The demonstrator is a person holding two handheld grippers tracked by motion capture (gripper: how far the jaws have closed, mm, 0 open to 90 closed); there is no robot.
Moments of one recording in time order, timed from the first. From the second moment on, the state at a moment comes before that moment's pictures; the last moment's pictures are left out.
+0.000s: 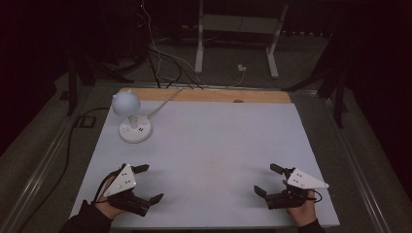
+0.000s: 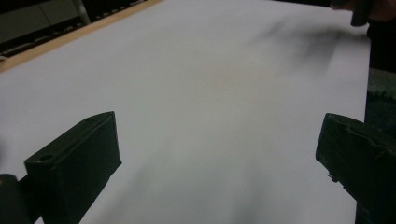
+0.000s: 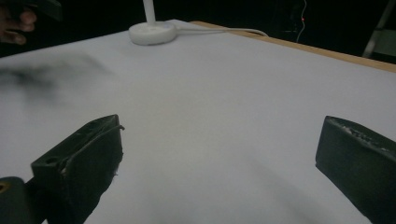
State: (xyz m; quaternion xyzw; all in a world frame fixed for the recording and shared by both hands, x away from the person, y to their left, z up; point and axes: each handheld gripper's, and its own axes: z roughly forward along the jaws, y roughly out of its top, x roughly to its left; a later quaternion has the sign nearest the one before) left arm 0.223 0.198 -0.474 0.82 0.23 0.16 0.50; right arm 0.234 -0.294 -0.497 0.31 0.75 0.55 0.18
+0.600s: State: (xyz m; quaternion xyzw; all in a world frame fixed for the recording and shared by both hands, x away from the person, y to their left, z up) left arm 0.244 0.206 -0.452 0.78 0.28 0.21 0.52; right arm 0.231 -0.293 -0.493 0.31 0.75 0.55 0.20
